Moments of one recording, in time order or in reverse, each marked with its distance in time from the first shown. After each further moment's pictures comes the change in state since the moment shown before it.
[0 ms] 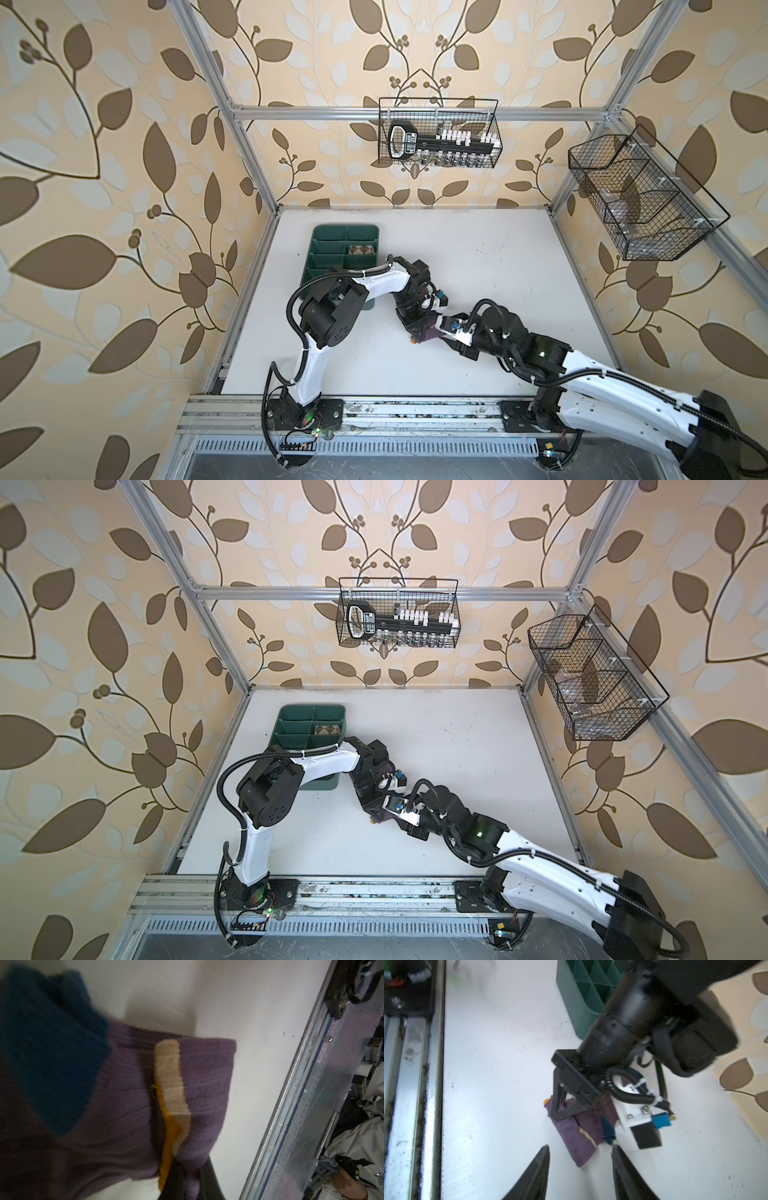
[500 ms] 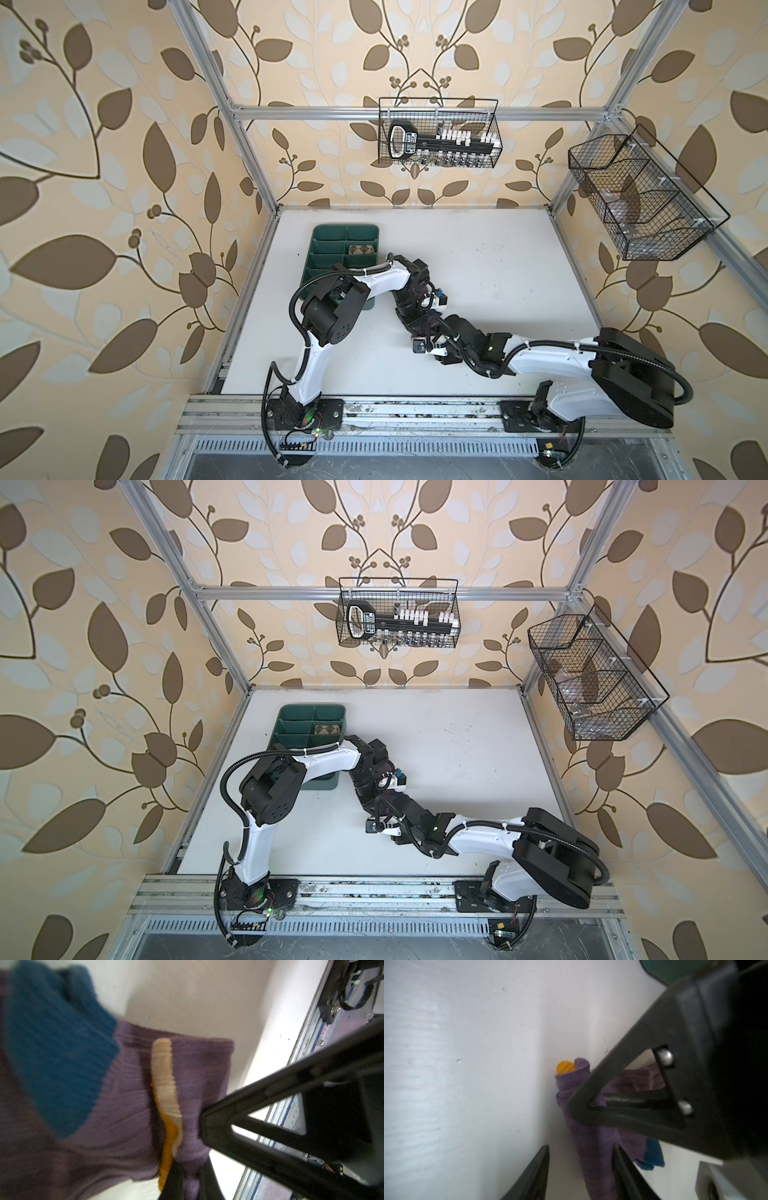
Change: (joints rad) left arm 0.006 0.019 0.020 -0.024 0.016 -0.007; right arm 0.061 0.502 0.010 0.254 0.183 -0.275
